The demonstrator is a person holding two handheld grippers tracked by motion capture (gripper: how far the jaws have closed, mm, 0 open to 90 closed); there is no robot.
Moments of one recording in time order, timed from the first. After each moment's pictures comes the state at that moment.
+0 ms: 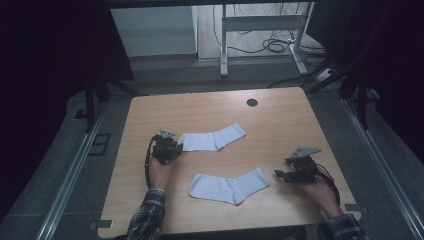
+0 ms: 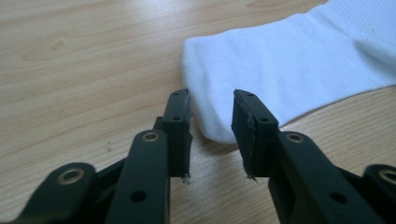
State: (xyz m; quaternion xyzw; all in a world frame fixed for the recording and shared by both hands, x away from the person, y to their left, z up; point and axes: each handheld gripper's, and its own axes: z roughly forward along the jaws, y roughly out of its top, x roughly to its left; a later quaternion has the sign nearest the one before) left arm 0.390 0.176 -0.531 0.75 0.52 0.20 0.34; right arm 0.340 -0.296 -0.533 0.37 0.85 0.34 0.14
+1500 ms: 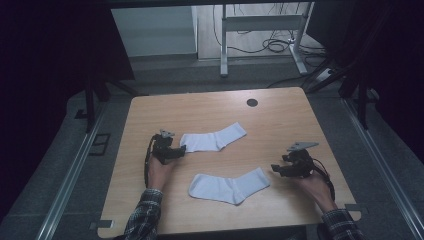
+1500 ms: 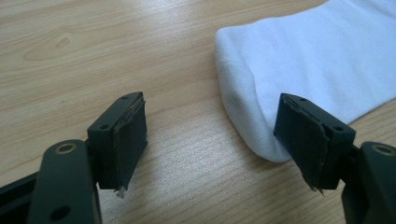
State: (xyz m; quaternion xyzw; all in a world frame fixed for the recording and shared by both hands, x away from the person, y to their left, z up) left arm 0.406 0.180 -0.545 0.76 0.53 0.20 0.32; right arm 0.356 -0.284 -0.524 0.41 0.83 0.35 0.12
